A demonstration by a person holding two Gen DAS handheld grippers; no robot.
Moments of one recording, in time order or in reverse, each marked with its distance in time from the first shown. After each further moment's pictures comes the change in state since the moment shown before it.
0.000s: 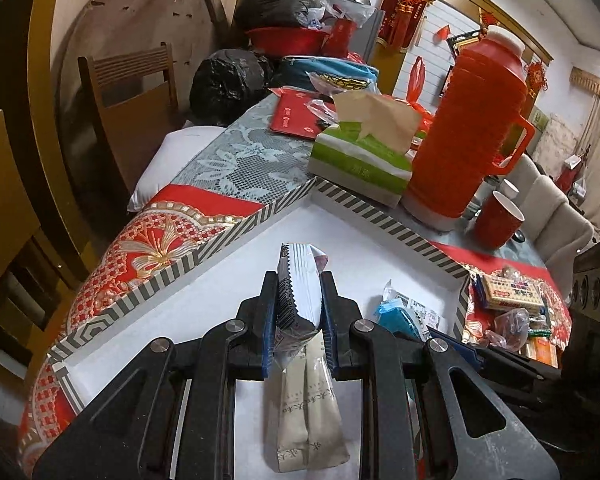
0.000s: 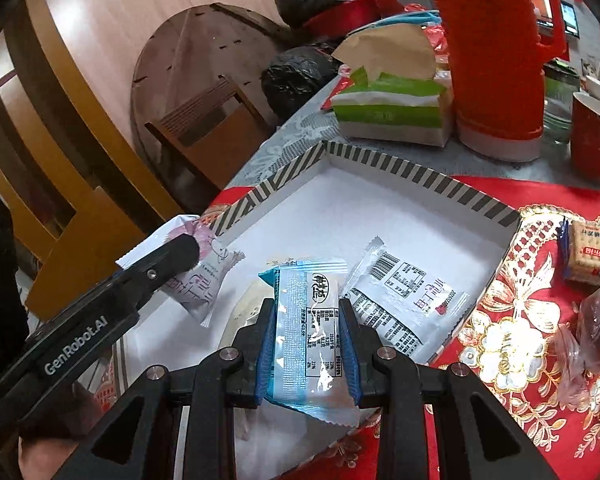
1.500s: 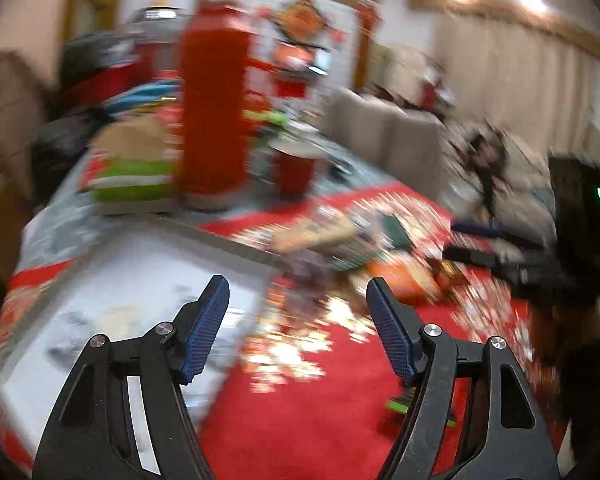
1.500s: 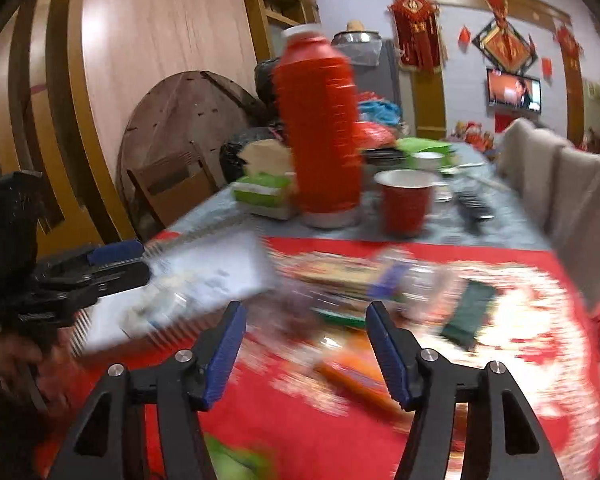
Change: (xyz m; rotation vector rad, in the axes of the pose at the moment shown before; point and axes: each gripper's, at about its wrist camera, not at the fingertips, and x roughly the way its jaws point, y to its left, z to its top) left arm -0.043 -0.186 -0.059 0.496 0.015 -0.421; right arm -0.231 -0.167 -0.074 -0.163 -0.270 -0.212
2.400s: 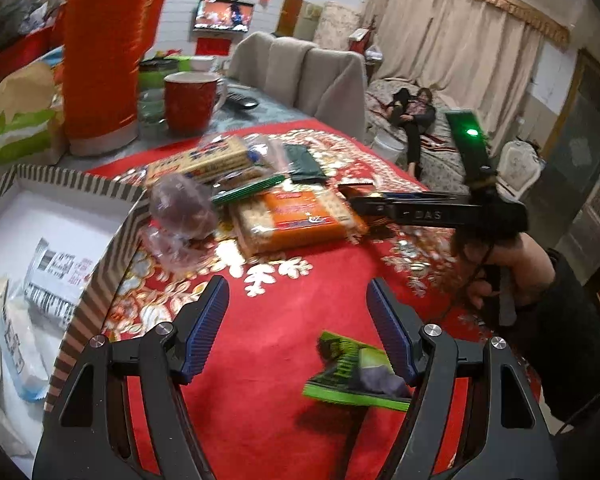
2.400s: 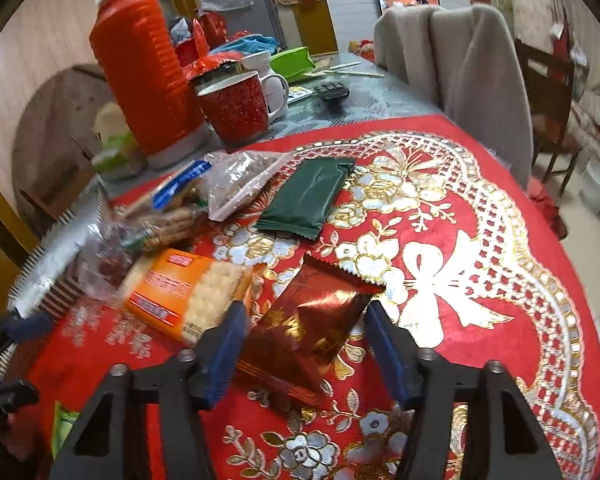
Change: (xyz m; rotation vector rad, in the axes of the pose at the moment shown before) left arm 0.045 -0.031 -0.032 0.006 0.140 -0.280; right arm 0.040 -0.088 -0.049 0.309 0.234 -0.222
